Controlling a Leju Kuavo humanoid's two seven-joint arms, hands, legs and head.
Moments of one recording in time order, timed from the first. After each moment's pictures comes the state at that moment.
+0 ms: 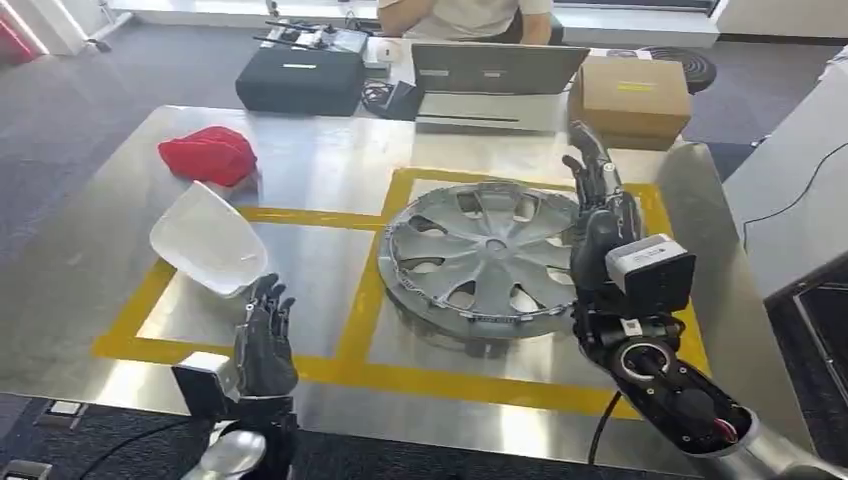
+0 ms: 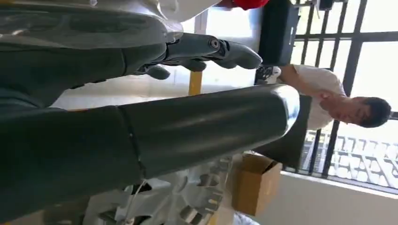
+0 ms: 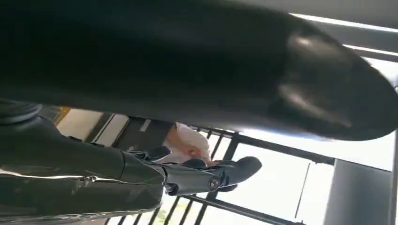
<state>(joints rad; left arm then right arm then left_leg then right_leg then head) -0.22 -0.03 -0.77 -1.28 0.46 0.42 -0.60 -0.22 -0.23 0.54 -1.89 0.07 -0.47 -0.27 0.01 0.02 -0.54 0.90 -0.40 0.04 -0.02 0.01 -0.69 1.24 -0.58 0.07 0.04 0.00</state>
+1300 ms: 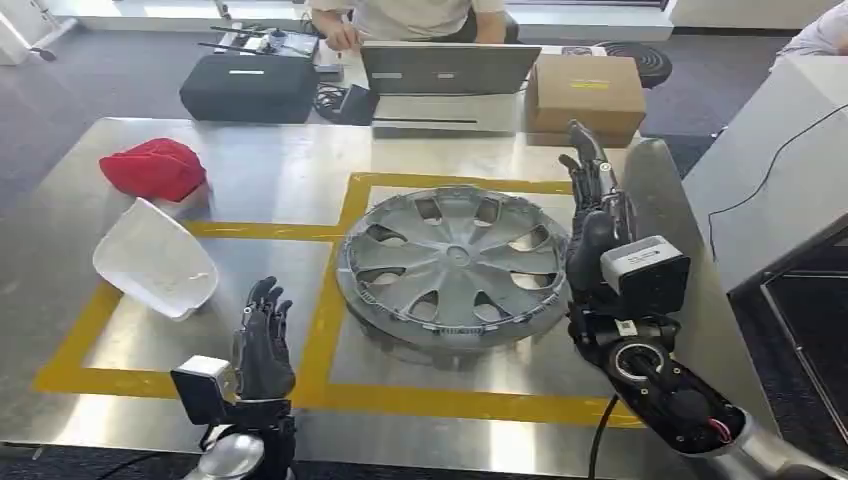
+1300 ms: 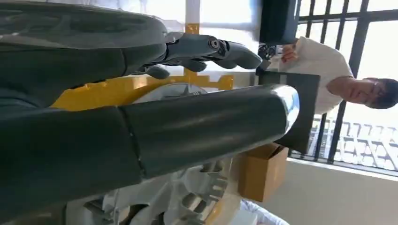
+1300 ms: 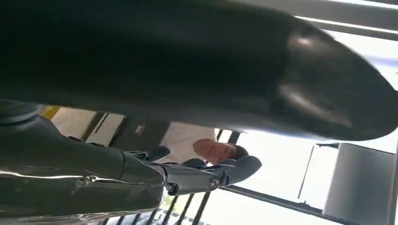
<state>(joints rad) -0.22 -0.03 -0.77 -1.27 0.44 0.42 -0.61 -0.22 -0.21 0.53 -1.89 0.09 -0.48 -0.27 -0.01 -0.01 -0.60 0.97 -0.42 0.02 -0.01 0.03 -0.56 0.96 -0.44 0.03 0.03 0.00</state>
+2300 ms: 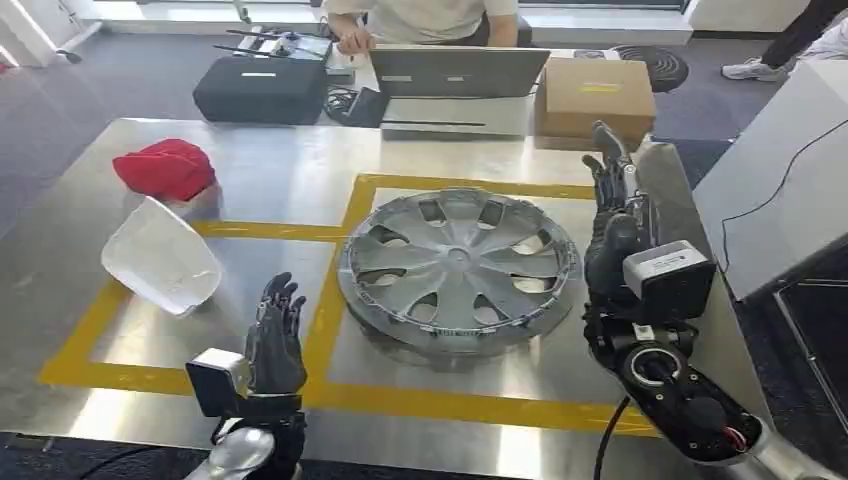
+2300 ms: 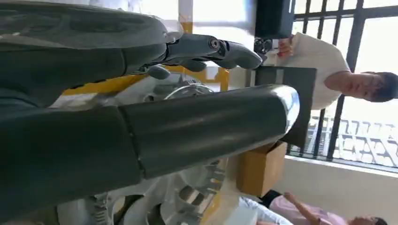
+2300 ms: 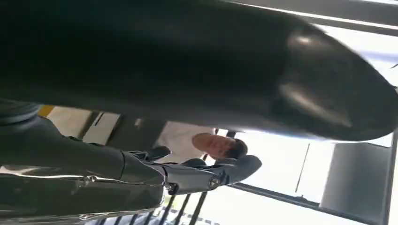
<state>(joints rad) -0.22 -0.03 -0.77 -1.27 0.45 0.42 -0.61 -0.23 -0.21 0.53 -1.89 0.09 -0.48 -0.27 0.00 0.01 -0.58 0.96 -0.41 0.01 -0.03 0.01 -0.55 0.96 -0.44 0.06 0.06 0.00</state>
